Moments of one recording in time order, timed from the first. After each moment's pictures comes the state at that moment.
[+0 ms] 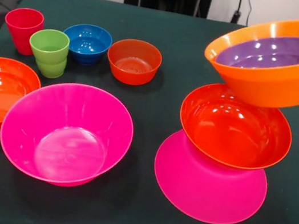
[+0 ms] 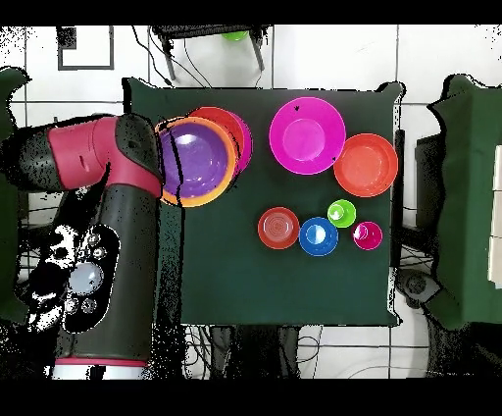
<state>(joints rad) 0.35 -0.51 -0.35 1.09 0.05 0.90 2.13</state>
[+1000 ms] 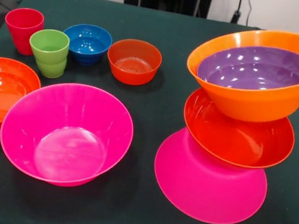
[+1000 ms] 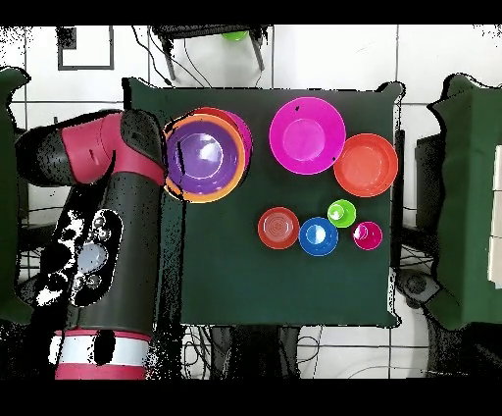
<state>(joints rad) 0.34 -0.45 -0.35 1.04 -0.02 0.90 2.13</state>
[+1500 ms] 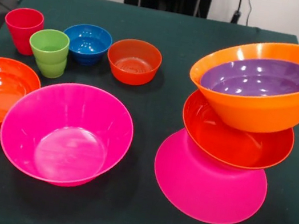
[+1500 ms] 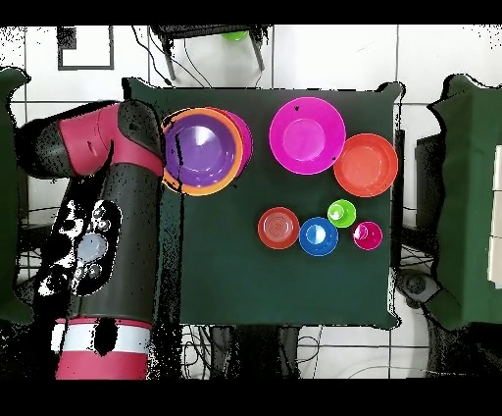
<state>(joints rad) 0.33 -0.41 -0.35 0.98 -0.02 0.90 2.13</state>
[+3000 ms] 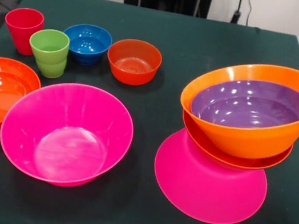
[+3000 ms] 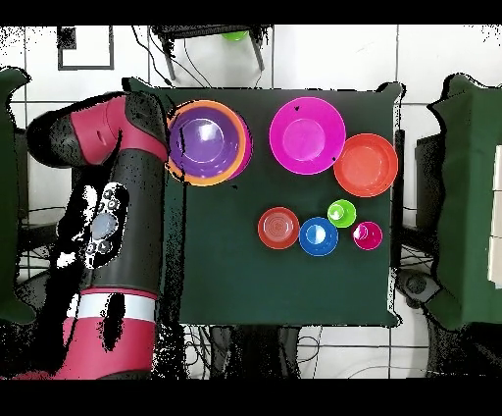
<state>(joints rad) 0.32 -0.32 -0.36 0.89 -0.02 0.90 2.13</state>
